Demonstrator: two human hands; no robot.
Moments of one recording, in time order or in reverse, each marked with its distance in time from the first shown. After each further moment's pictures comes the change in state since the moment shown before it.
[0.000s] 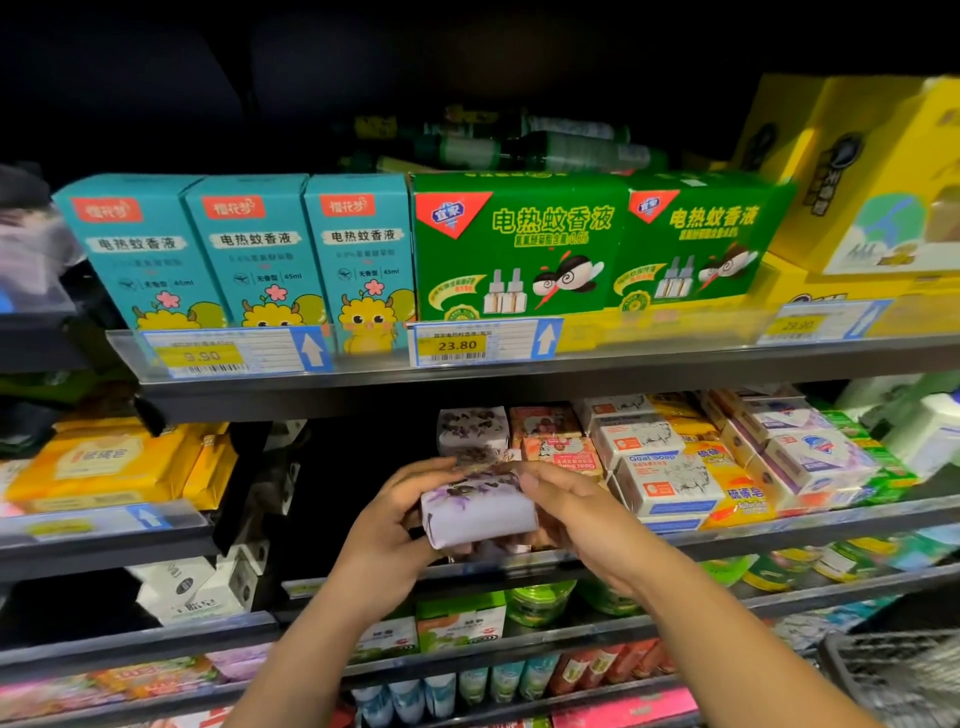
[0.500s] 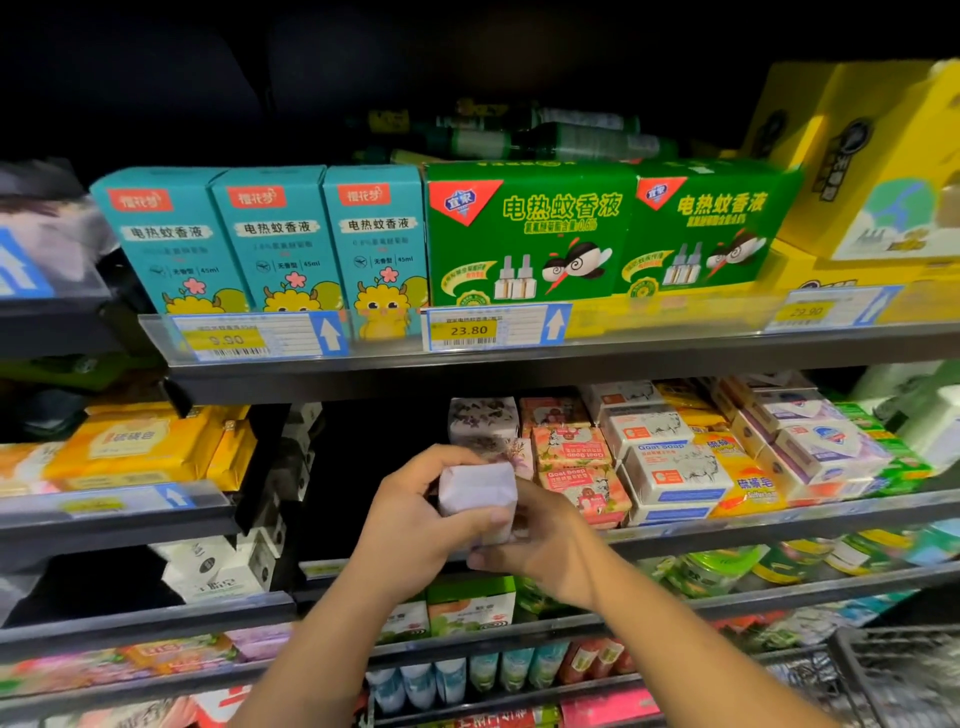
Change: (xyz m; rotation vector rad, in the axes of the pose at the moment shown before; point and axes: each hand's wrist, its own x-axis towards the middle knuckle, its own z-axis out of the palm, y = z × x) left_hand -0.004 0.032 0.007 0.076 0.042 -0.077; right_hand 0.003 0.035 0.032 -0.117 -0.093 -0.212
